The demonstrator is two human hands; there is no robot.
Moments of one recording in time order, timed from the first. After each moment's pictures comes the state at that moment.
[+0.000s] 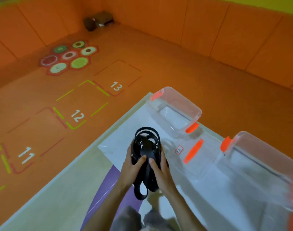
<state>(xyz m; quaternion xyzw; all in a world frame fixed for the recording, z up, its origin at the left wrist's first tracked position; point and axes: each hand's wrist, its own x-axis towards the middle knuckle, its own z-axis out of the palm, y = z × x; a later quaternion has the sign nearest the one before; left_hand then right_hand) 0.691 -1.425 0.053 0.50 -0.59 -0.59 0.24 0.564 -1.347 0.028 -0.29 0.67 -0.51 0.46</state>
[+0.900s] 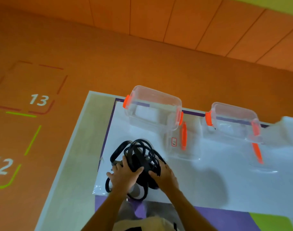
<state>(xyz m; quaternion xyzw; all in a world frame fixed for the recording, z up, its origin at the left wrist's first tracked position) 0.705 -1.623 -0.037 0.39 -0.85 -0.25 -0.26 0.628 -1.454 -0.040 -0.09 0.92 -0.18 0.34</state>
